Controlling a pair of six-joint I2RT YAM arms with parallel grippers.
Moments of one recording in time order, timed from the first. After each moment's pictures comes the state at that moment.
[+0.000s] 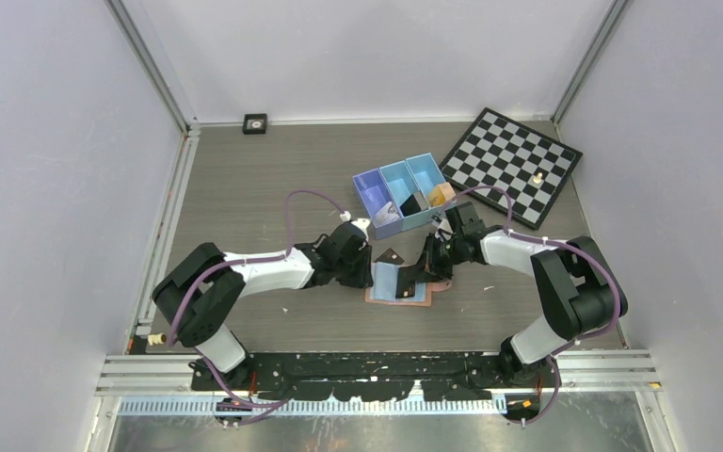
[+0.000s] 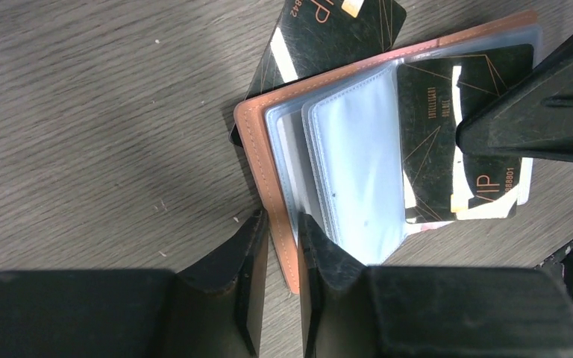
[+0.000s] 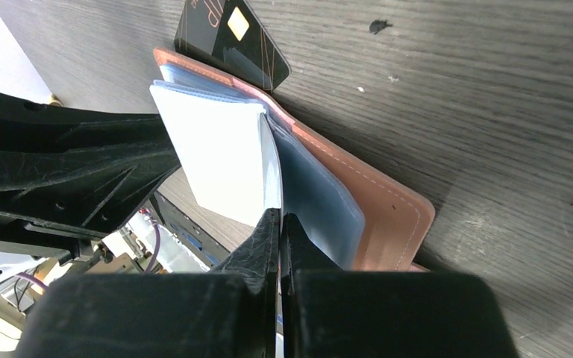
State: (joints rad) left arm -0.85 1.61 0.80 -0.08 0.04 -0.60; right arm 0.36 1.56 0.68 -0.23 -0.61 0.64
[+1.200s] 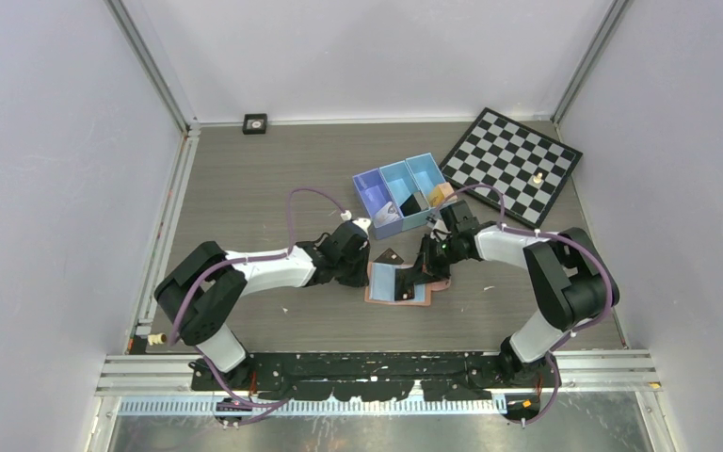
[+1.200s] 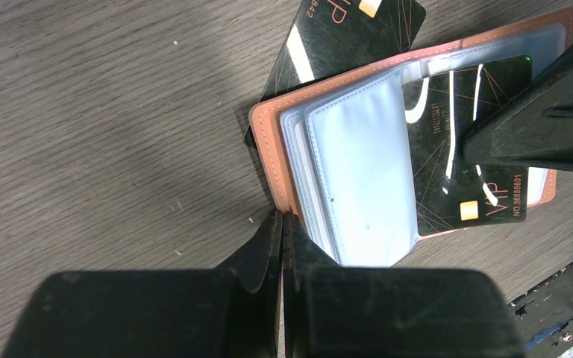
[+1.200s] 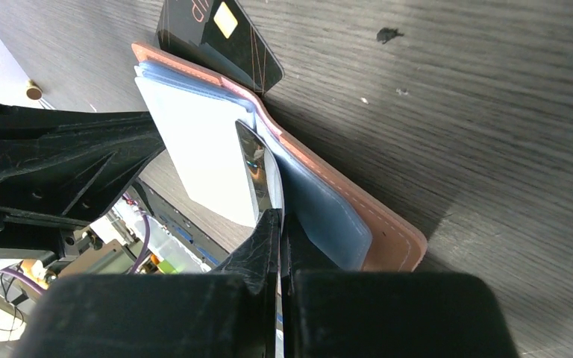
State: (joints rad) left arm -0.85 1.63 0.82 -0.12 0.02 -0.57; right arm 0.39 1.62 0.73 -0.27 -0.61 0.60
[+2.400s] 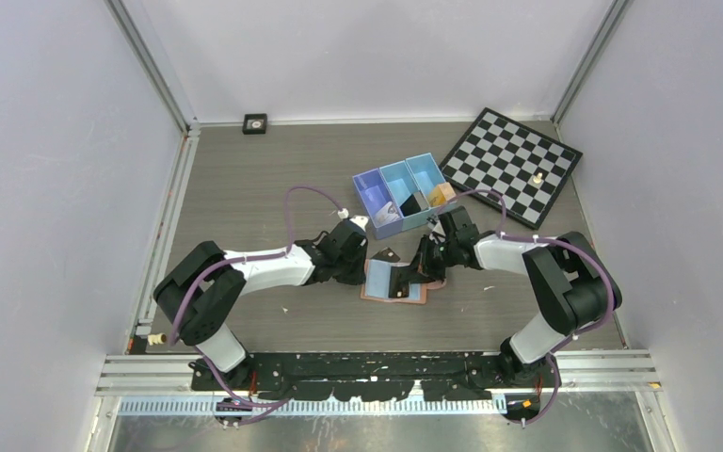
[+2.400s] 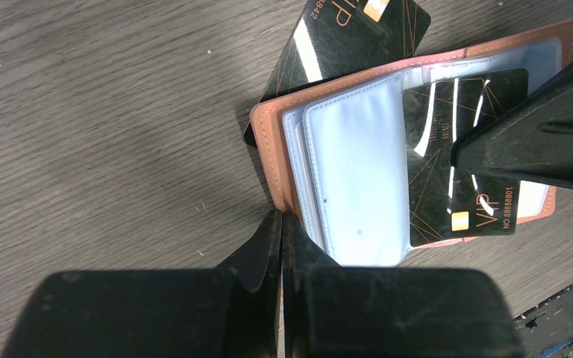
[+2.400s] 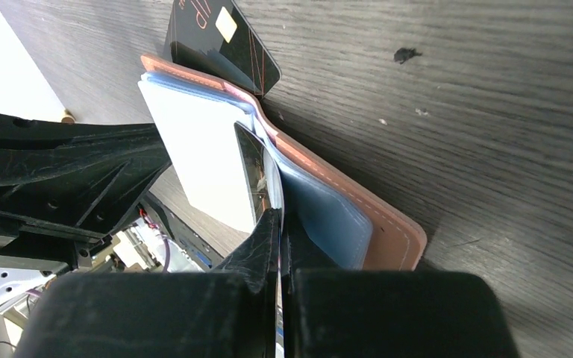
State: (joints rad) left arm -0.84 1.62 0.82 -0.14 -0.01 -0.57; right arm 0.42 1.60 0.65 -0.09 -0.58 0.75
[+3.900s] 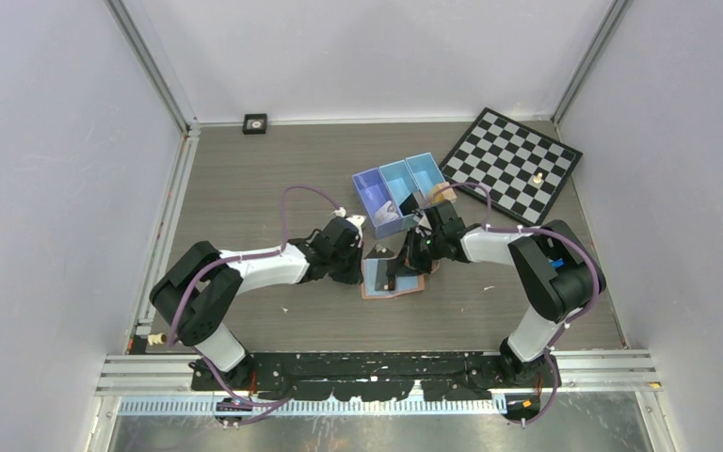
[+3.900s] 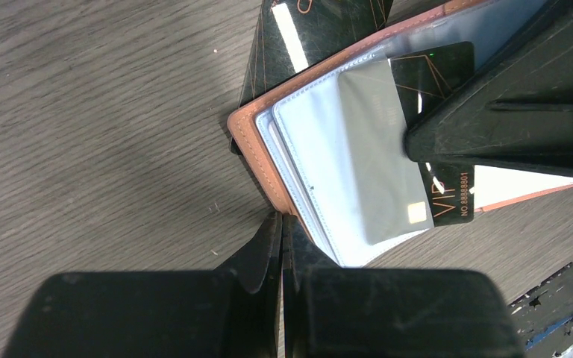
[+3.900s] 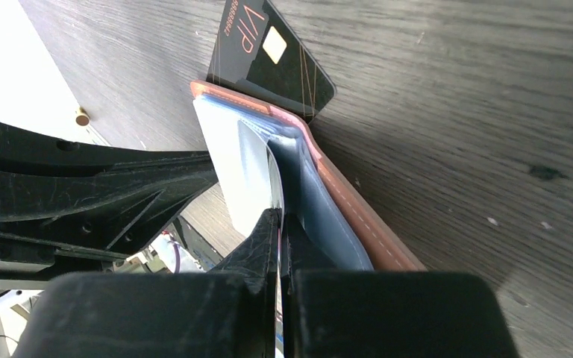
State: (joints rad) left arm -0.79 1.61 0.80 -0.11 0.08 -0.51; right arm 0.48 1.69 0.74 -0.04 -0.59 0.78
